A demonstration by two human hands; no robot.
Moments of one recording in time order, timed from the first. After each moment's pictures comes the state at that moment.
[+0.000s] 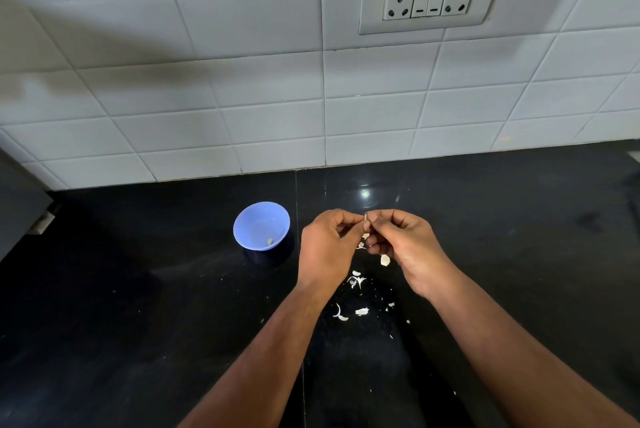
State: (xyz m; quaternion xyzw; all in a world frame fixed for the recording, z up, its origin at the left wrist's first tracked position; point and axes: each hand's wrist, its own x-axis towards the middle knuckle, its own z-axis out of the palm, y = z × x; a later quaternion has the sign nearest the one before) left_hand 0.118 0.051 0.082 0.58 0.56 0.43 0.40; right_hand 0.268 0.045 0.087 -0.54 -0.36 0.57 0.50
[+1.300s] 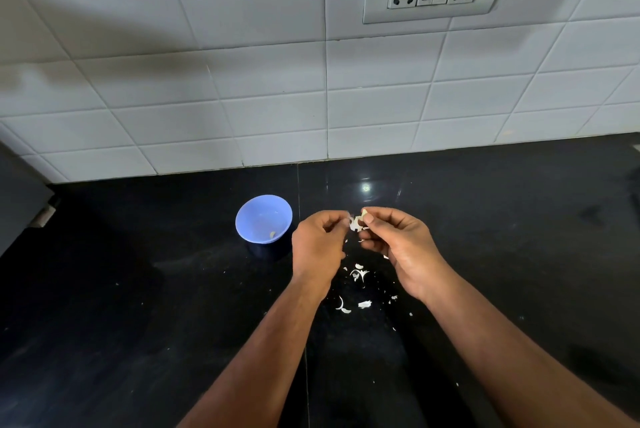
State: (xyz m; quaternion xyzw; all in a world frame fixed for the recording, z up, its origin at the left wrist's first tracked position) left_hand 0.108 0.053 0.065 0.45 0.61 0.45 0.48; right_hand 0.255 0.037 0.077 -0.51 -0.31 0.60 0.53
